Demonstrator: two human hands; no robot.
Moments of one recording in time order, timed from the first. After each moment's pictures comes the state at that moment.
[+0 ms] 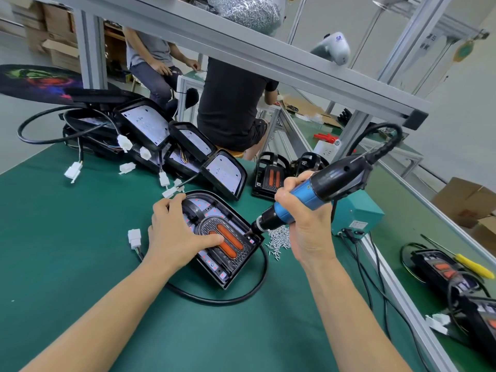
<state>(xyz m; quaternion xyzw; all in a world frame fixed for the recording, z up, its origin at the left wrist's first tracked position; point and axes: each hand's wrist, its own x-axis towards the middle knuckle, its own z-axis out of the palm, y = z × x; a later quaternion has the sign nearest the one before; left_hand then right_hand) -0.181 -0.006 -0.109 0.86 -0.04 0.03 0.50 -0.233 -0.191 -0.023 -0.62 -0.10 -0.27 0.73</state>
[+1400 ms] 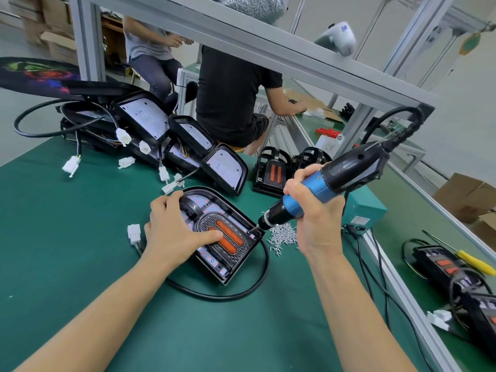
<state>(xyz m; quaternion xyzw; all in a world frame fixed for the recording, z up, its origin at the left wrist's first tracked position) -0.181 -0.005 -0.114 0.87 -0.01 0.04 0.49 -0.234 -0.191 -0.018 -0.63 -0.07 -0.31 0.71</state>
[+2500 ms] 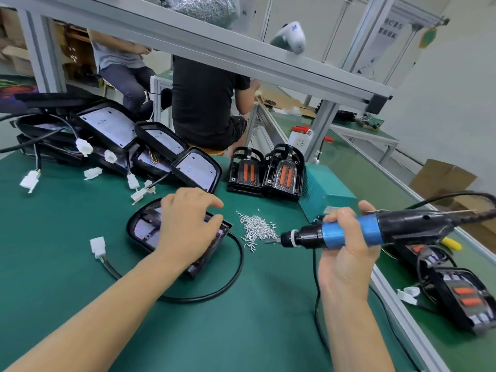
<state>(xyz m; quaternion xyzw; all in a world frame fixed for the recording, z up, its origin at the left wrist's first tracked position) -0.196 -0.063 -0.073 0.88 -0.22 0.22 0.36 -0.302 -0.253 -0.042 -0.44 0.06 -0.49 0.76</state>
